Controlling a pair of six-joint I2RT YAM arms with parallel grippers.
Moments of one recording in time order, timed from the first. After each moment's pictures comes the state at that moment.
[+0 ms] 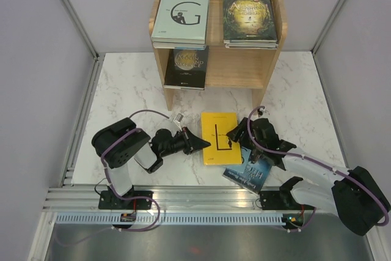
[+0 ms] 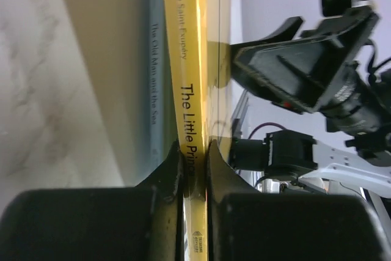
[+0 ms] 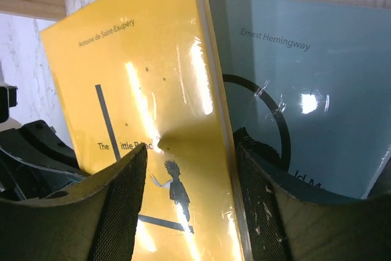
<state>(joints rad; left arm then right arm) -0.73 1.84 0.28 1.33 0.38 -1.21 0.59 1.10 0.37 0.09 0.04 0.95</state>
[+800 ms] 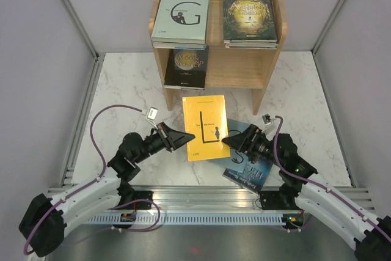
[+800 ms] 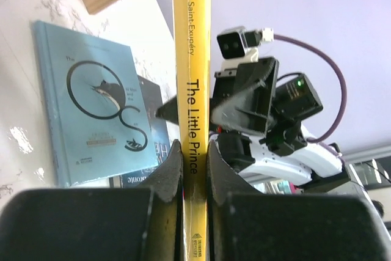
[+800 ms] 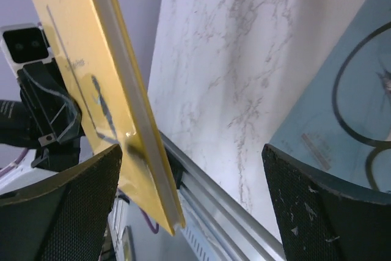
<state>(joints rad) -0.70 0.77 0.22 0.59 0.30 -1.08 0.62 0.57 0.24 0.08 -0.23 1.07</state>
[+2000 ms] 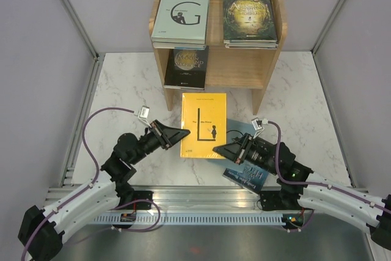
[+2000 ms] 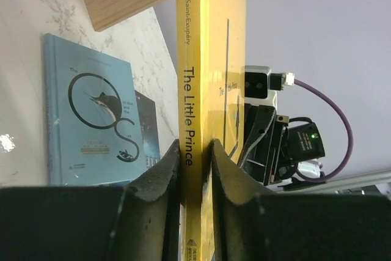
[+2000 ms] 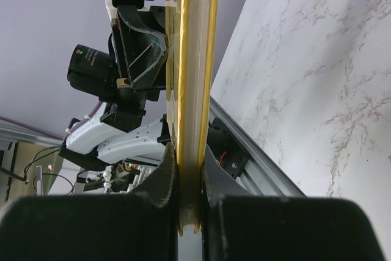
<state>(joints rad) -0.69 0.63 0.27 0.40 0.21 -1.13 0.97 0.56 0.23 0.36 -0.07 1.15</state>
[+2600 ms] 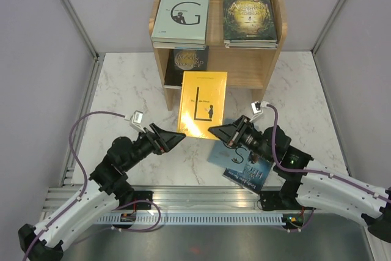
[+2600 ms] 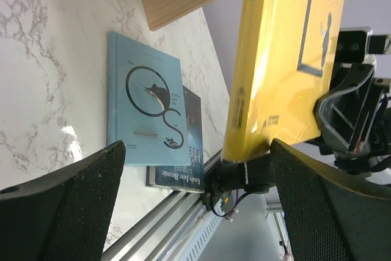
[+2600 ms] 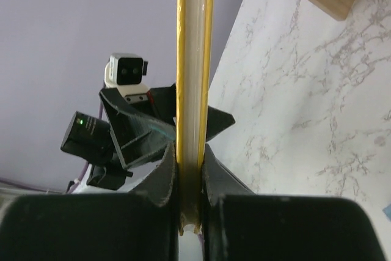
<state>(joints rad) -0.69 0.46 0.31 0.04 0.12 -1.01 0.97 0.72 0.49 0.20 0.08 1.07</state>
